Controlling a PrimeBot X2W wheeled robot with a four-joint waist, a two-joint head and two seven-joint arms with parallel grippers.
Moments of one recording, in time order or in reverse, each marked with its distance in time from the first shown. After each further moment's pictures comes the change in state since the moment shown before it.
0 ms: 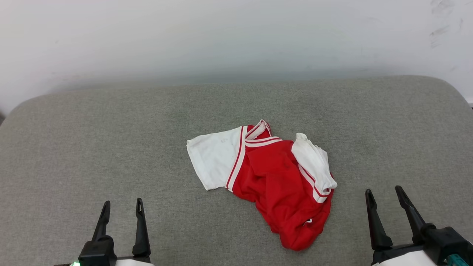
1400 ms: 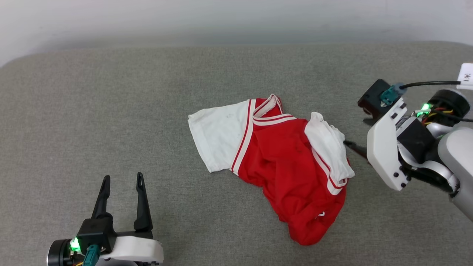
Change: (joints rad) left arm -0.093 -0.056 0.049 0.007 0.037 -0.044 0.000; right arm -0.928 -0.631 0.869 0.112 0.600 0.000 0.934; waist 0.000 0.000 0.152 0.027
